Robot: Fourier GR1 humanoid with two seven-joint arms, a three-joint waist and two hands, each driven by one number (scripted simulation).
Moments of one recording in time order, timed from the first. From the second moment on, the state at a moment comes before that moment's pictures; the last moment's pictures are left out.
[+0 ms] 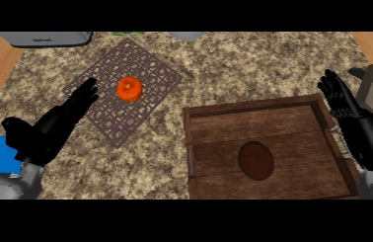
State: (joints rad) left arm -0.15 0.61 -0.30 -1.63 0.40 0.10 0.14; right arm -0.07 -0.44 0.02 -1.62 -0.13 0.05 -0.16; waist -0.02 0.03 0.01
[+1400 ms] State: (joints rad) left arm 0.06 0.32 -0.34 -1.42 0.20 0.43 -0.01; right arm 0.49 -0.46 -0.02 -2.34 0.19 -0.24 0.51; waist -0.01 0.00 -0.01
